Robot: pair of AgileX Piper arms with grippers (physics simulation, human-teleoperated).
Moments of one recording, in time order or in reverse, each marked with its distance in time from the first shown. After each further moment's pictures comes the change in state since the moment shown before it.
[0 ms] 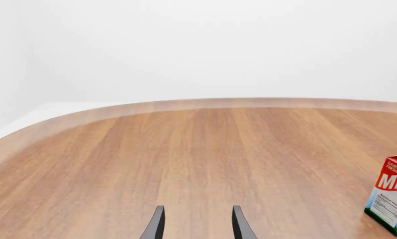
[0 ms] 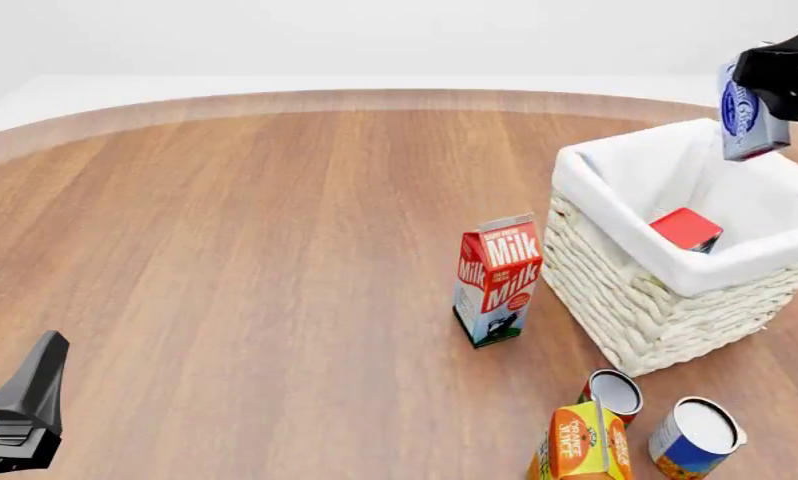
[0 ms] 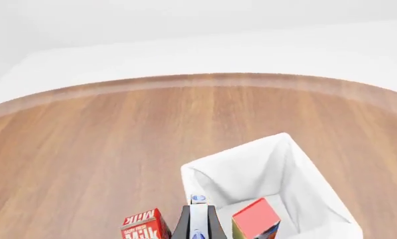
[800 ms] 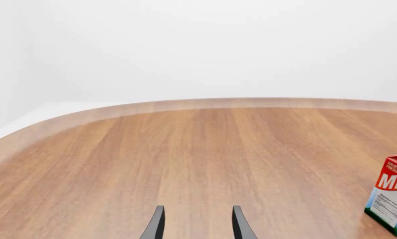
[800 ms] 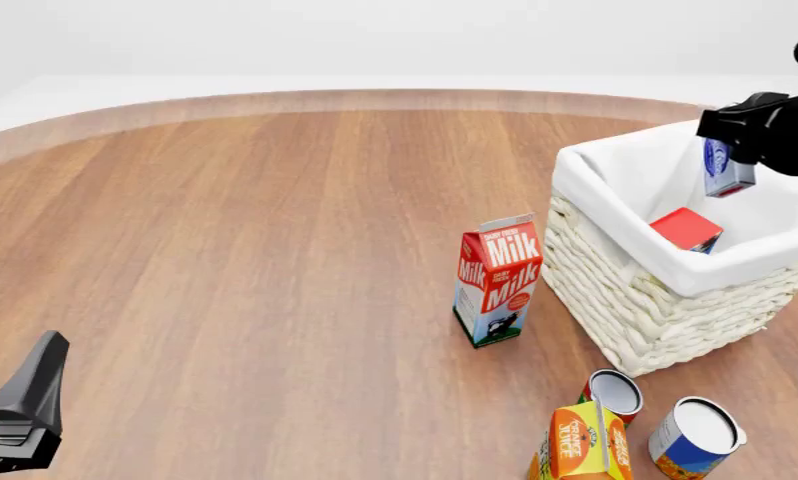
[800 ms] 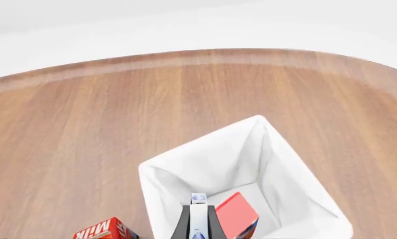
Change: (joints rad) left arm 0.000 0.000 0.000 0.000 0.000; right arm -0.115 0.156 0.112 -0.175 -0.025
